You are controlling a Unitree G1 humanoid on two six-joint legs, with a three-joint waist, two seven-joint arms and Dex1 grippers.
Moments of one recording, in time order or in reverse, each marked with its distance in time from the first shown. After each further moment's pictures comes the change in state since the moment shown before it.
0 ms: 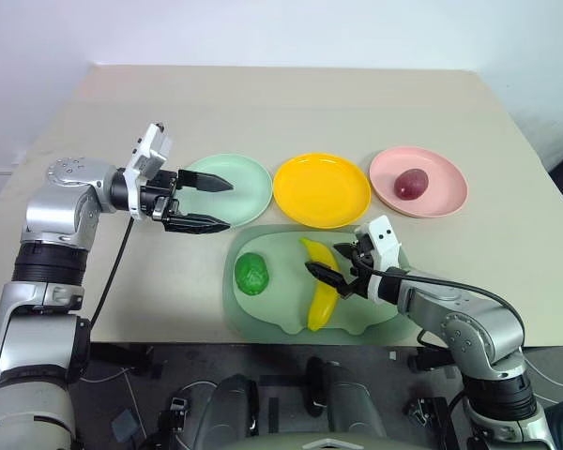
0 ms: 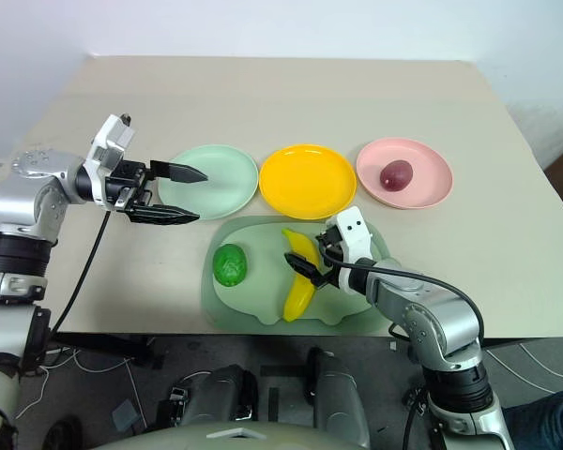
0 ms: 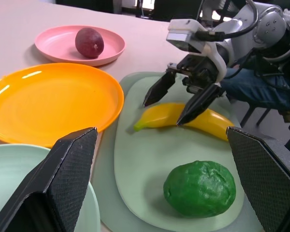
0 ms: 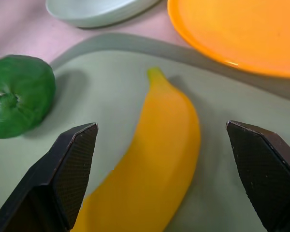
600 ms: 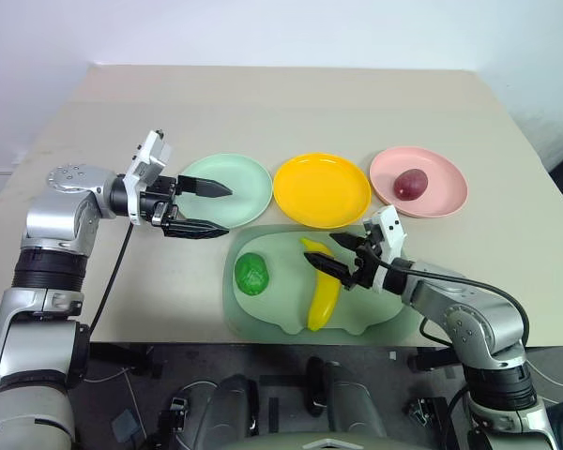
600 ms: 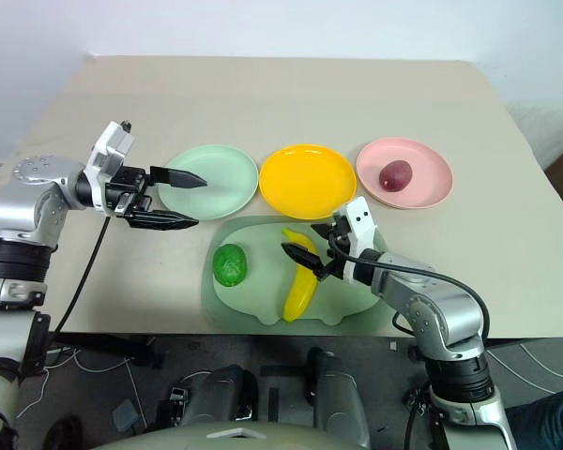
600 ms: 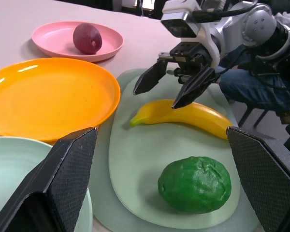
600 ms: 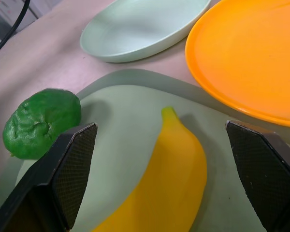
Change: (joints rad) left arm 0.033 -0.001 0.008 -0.022 0.000 0.009 0.000; right arm -0.008 -0.022 -0.005 0.058 -0.006 -0.142 0.161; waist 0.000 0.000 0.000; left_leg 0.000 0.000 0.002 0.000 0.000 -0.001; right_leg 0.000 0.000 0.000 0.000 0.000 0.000
